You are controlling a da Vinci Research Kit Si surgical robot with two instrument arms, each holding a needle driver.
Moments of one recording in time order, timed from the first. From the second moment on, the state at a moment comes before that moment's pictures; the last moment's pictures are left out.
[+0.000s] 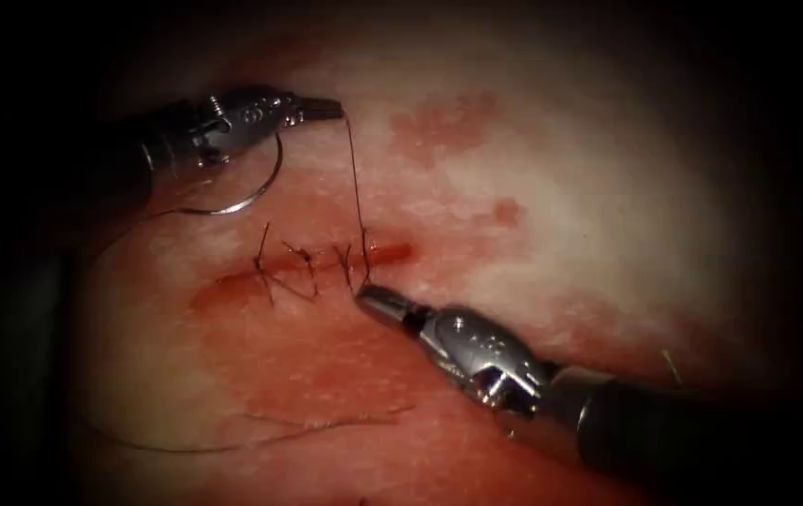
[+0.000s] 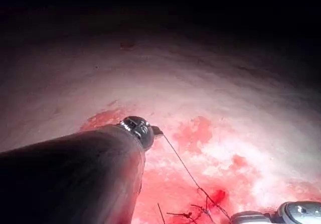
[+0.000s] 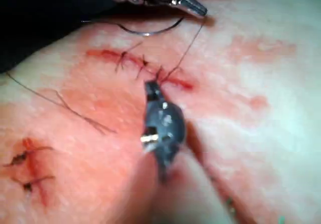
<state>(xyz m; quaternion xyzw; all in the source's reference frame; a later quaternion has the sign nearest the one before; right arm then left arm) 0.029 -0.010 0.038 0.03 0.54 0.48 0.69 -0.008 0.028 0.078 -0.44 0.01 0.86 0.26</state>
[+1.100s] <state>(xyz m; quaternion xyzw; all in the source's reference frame) 0.028 -0.015 0.035 0.05 0.54 0.47 0.70 -0.007 0.031 0.084 -0.43 0.04 0.86 0.27</state>
